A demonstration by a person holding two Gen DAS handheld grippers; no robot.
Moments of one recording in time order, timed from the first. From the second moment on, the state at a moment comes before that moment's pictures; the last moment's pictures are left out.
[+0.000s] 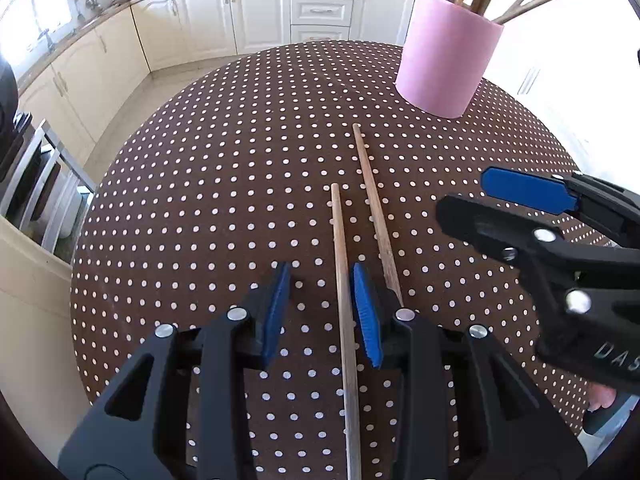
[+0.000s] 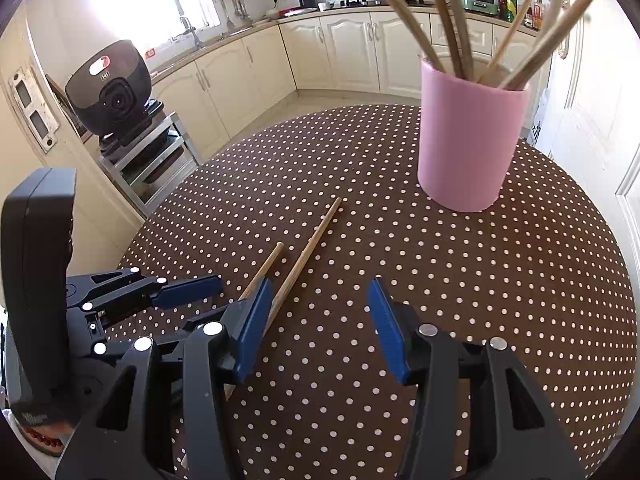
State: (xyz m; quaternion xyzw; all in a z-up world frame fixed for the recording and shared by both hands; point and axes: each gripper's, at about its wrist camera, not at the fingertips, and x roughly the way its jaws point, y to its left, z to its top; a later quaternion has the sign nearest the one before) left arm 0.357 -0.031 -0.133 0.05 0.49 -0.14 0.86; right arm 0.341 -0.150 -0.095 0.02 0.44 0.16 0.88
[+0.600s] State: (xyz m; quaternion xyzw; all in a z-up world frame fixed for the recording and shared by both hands) left arm 0.369 0.035 -0.112 -0.03 0.46 -0.10 0.88; right arm 0.394 -0.114 -0.116 0.00 0.52 0.14 0.84
